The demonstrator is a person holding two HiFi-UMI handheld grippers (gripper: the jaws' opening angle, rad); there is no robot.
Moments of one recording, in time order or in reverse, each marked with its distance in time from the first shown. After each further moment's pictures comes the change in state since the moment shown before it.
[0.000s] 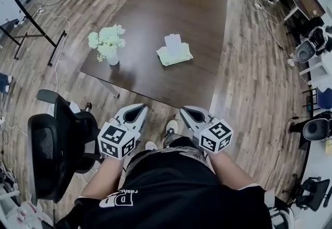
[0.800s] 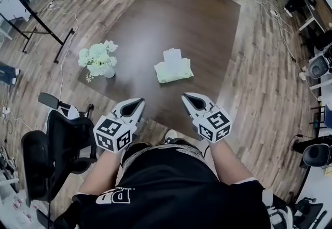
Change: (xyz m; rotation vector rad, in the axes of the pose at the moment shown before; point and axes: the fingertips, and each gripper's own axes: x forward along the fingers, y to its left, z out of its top) left arm 0.105 0.049 0.054 -0.050 0.010 0.102; right arm 0.058 -0.140 0.070 -0.154 -0.007 0.040
